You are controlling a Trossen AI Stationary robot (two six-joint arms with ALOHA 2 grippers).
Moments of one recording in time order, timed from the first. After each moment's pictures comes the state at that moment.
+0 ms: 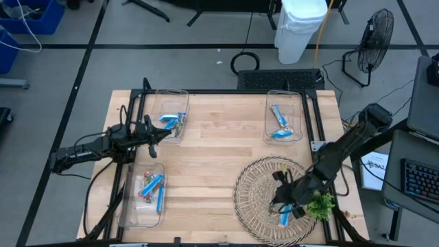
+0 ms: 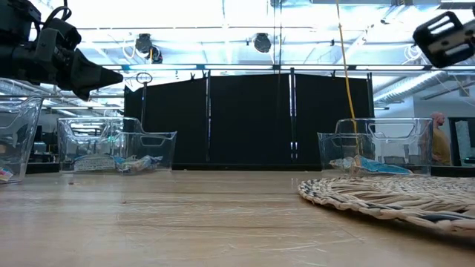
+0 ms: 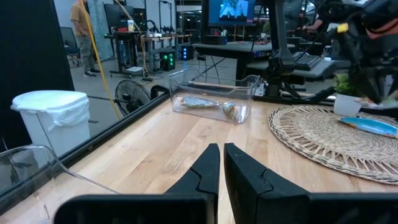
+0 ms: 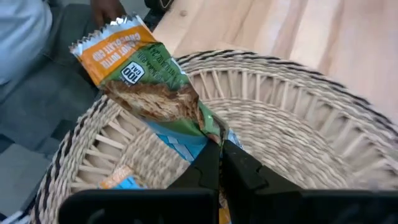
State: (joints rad) left arm 0.23 0.02 0.05 -0.06 -0.03 -0.03; right arm 0.76 1.20 0.66 -0.27 0.16 0.33
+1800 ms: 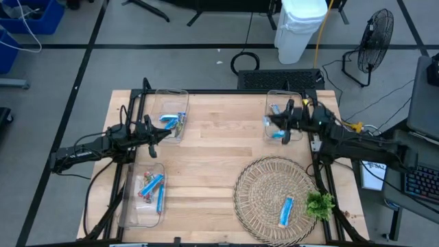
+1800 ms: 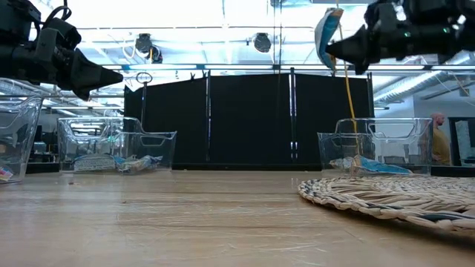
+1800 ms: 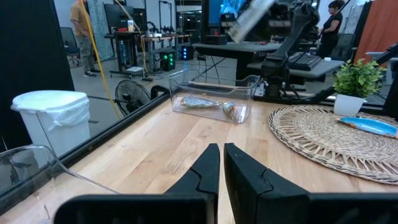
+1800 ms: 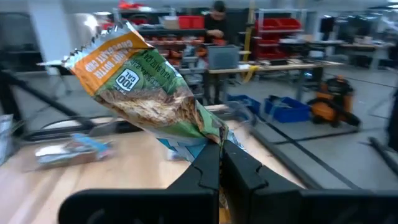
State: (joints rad) left arm 0.23 0.02 0.05 -0.06 -0.03 -0.03; right arm -0.48 0.64 0.31 0.36 -0.26 0.04
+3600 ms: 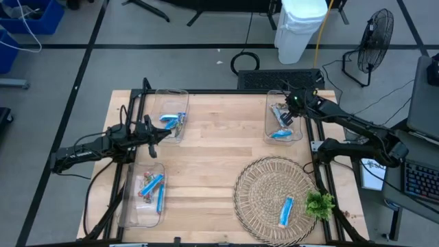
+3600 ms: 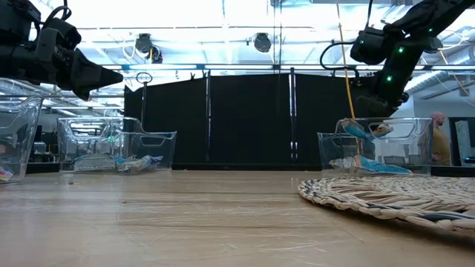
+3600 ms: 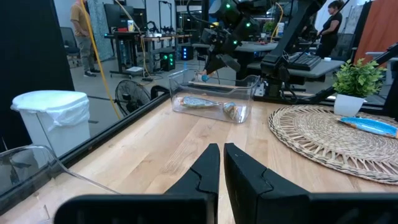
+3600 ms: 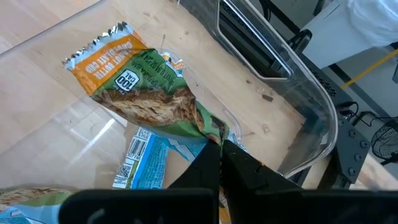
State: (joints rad) left arm 0.23 0.02 0.05 -0.06 -0.03 -0.03; right arm -0.81 1.02 0.64 -0.59 0.29 -0.07
